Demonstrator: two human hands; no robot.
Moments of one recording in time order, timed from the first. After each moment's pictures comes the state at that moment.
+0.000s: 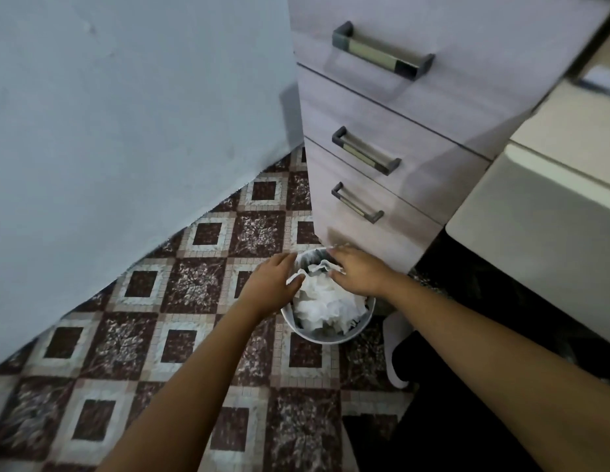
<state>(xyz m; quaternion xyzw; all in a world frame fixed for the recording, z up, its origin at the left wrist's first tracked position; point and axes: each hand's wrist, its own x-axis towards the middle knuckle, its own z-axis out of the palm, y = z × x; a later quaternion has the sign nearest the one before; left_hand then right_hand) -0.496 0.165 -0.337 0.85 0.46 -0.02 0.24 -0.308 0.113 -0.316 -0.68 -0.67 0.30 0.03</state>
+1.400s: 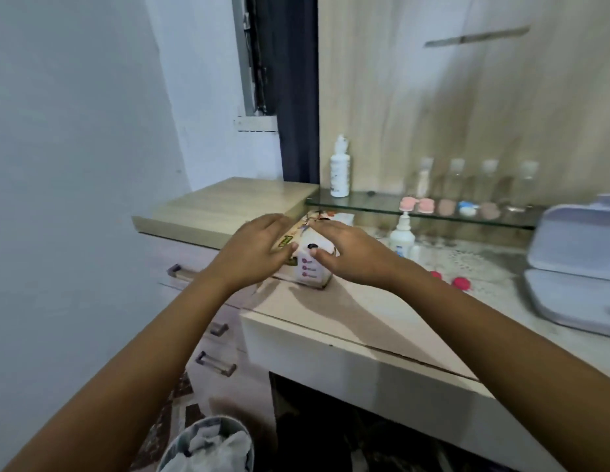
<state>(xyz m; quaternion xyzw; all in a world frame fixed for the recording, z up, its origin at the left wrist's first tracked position) -0.288 0.061 0.019 0.95 0.17 0.25 0.04 -0.157 -0.080 0.025 -0.76 -0.61 -0.04 0.22</state>
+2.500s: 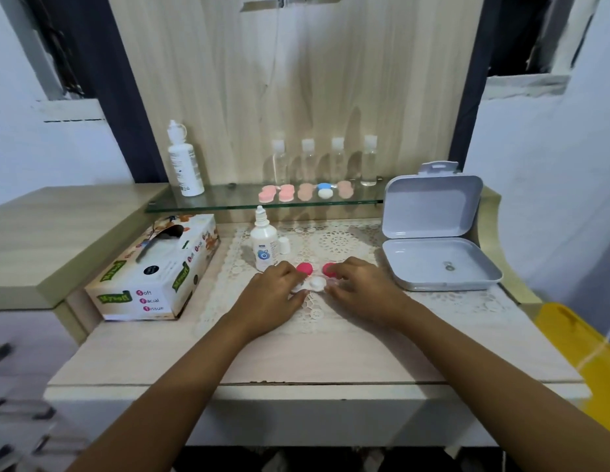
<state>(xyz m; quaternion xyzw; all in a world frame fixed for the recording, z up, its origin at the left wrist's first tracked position) -0.092 -0.057 -0.079 0.98 -0.05 0.19 0.10 -0.026 -0.238 -0.061 -0.89 -0.37 -0.05 0.25</state>
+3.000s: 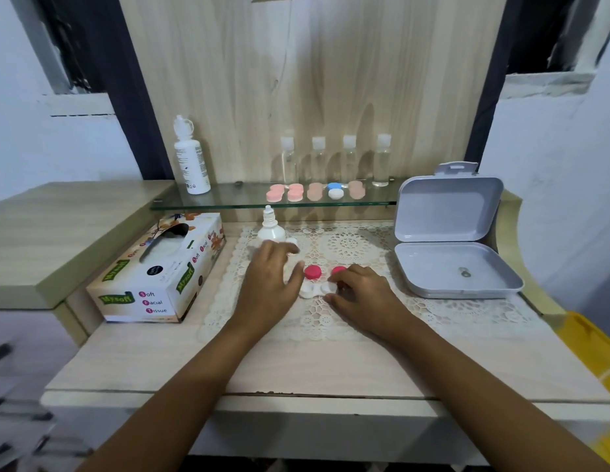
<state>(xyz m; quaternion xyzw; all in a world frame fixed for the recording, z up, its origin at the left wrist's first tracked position) -0.089 -0.057 -0.074 0.88 0.01 0.40 0.24 -0.021 -0.223 -0.085 -0.88 -0.36 -0.07 0.31</state>
